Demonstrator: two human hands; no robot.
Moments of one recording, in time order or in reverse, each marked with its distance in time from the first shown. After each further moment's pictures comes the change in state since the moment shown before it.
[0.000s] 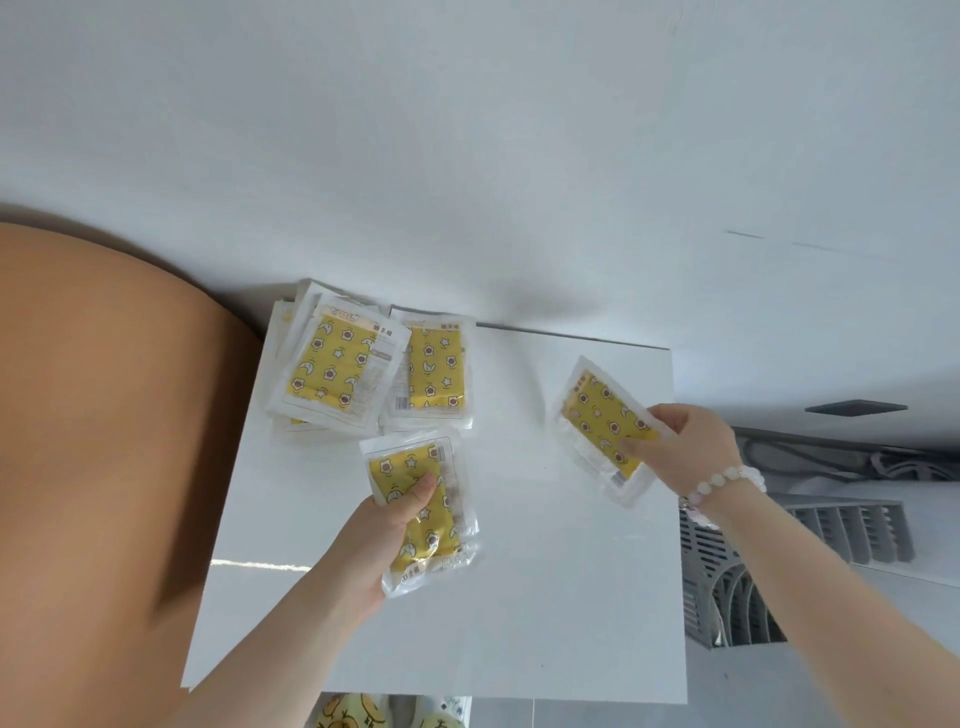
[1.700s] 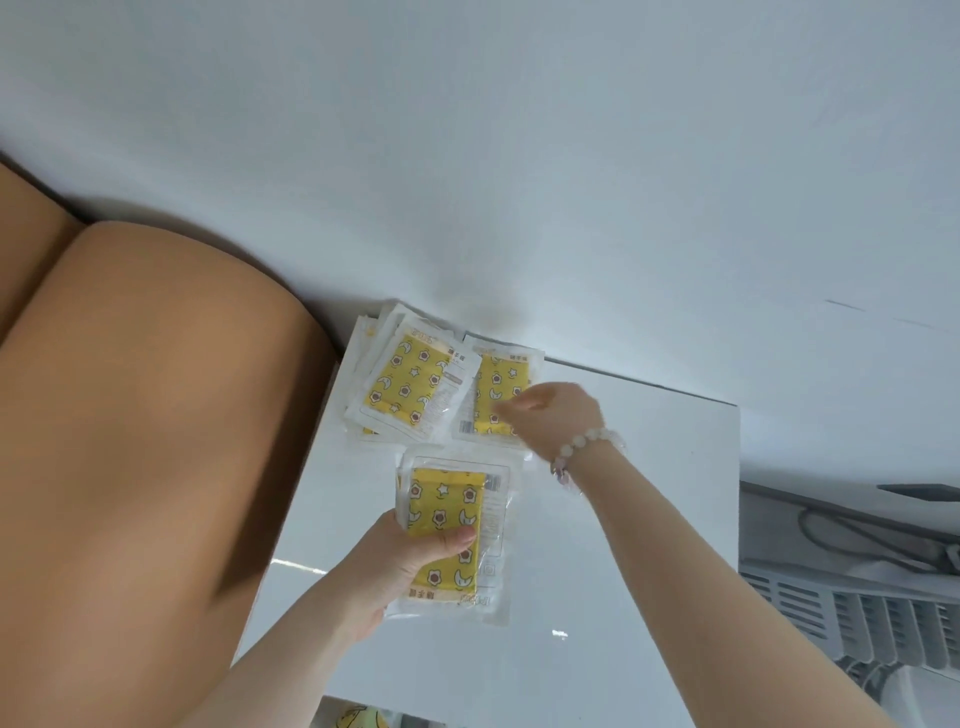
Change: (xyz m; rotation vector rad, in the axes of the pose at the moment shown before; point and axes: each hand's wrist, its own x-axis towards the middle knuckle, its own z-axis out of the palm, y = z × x) left_hand -0.022 0.013 -0.027 0.179 -0.058 0.073; right_hand -0.016 -0.123 0.087 -0.127 -0.313 -0.181
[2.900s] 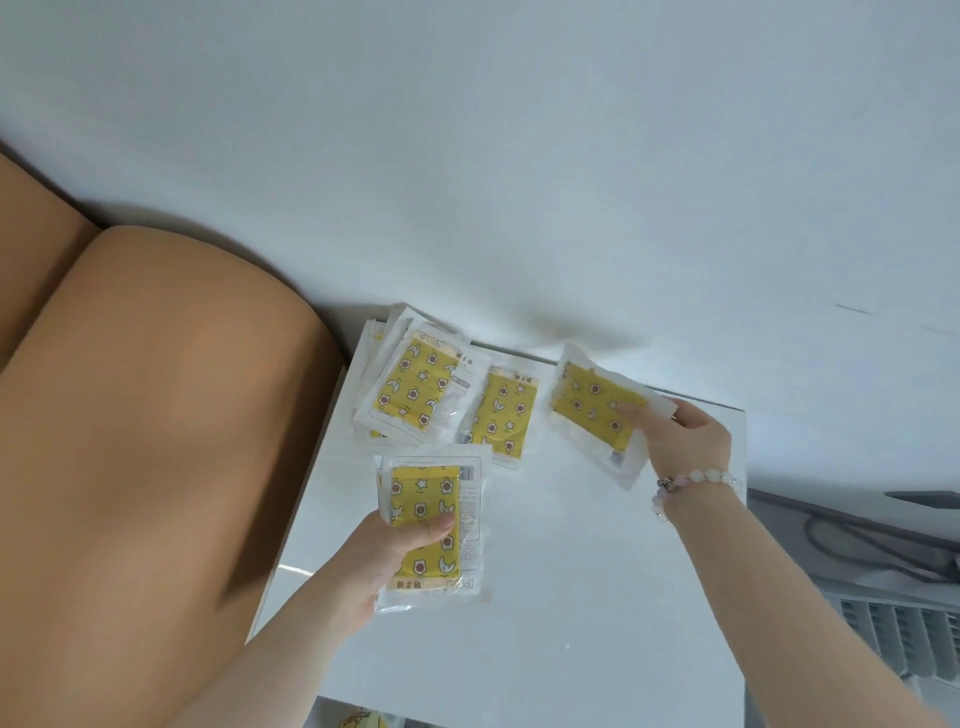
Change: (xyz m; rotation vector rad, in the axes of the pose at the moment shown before) left_hand 0.005 -0.001 -0.019 -0.018 0.135 -0.066; right_hand -0.007 0.051 -0.032 0.699 0.457 0.274
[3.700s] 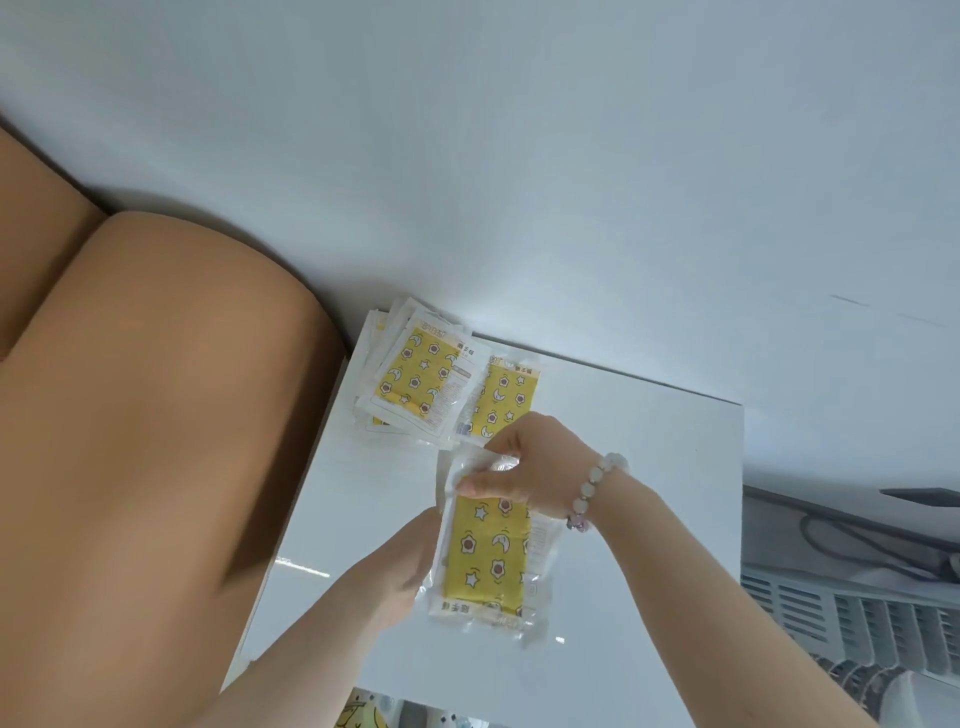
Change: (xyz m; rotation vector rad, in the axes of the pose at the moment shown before) left_hand -0.005 -0.012 0.026 -0.038 0.016 -0.033; right_hand -0.046 -0.001 0.048 -0.853 -0.856 -0.508
